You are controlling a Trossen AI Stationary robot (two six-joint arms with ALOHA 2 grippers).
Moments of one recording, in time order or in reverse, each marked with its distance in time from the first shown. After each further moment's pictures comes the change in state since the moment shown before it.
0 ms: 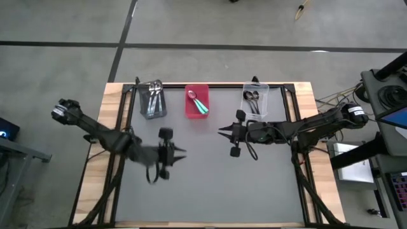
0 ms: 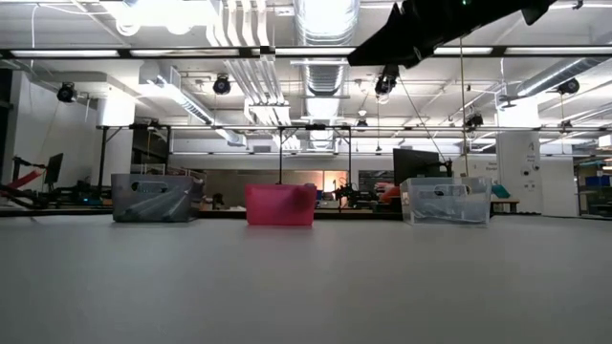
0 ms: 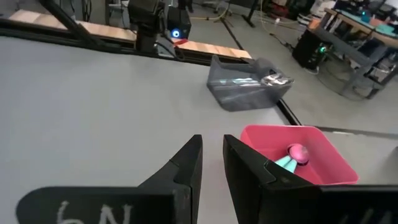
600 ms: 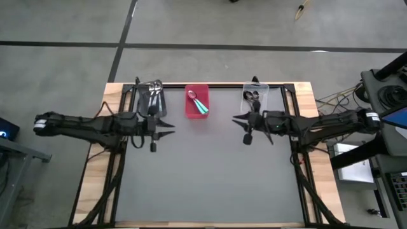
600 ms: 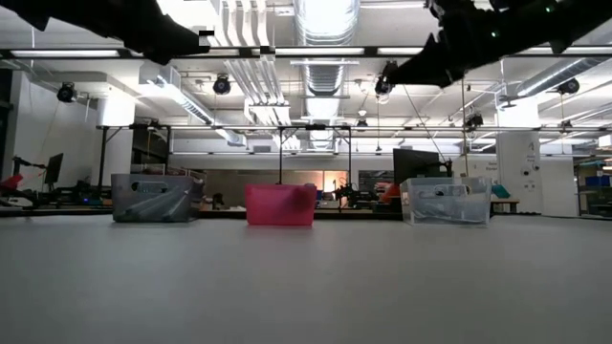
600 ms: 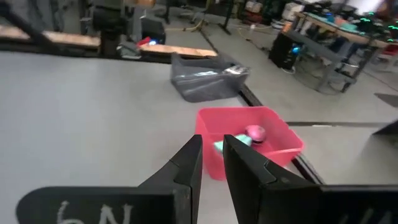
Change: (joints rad) left arm 0.460 -0.495 -0.461 0.330 0.426 0.138; right arm -0.164 -0.260 -0.229 0.052 -0.081 -0.022
